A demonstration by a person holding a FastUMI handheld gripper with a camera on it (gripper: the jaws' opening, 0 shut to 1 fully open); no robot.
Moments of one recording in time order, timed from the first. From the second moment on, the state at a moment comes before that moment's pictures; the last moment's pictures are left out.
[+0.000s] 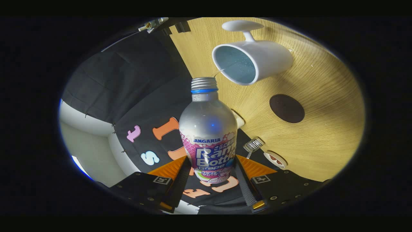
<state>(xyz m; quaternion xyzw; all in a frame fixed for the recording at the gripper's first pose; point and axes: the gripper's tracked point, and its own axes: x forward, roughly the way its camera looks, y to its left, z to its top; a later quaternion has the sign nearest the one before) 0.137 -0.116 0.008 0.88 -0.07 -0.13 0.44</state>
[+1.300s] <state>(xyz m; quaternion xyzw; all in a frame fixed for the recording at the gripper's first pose) 0.134 -0.126 0.022 0.91 -0.10 -0.12 0.38</state>
